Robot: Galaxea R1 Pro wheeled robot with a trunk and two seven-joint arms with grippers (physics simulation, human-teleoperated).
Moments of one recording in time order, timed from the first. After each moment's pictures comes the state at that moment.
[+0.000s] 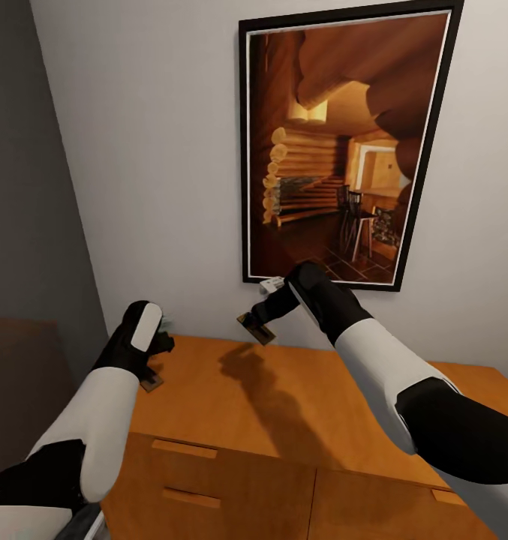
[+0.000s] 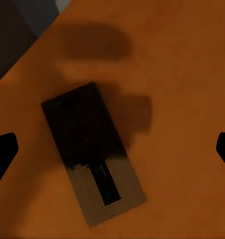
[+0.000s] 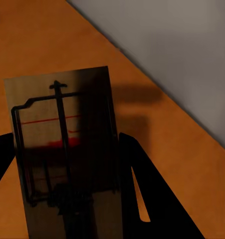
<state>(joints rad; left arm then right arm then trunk) -1.01 -0.09 0.19 -0.79 0.51 1.05 0.89 -1.25 0.15 0.38 -0.65 0.13 1.04 0.65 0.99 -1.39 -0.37</state>
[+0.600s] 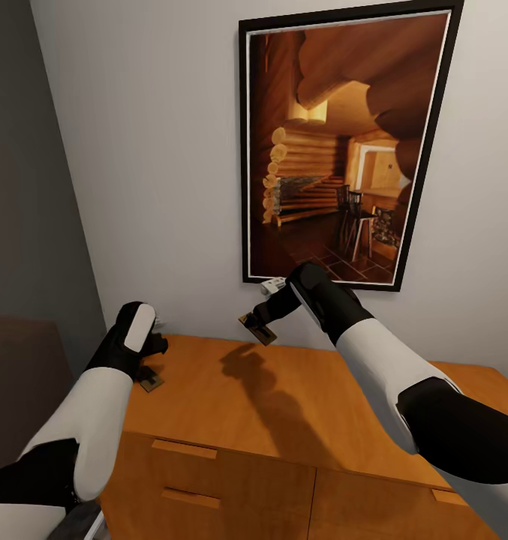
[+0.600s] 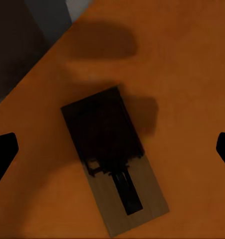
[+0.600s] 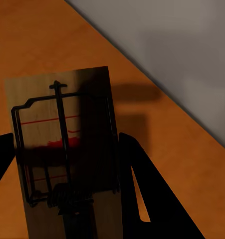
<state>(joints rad) -1.01 -0.05 0.20 -0.78 0.52 1.05 0.88 -1.25 0.14 0.38 -0.65 0.13 1.04 0.65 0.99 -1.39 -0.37</state>
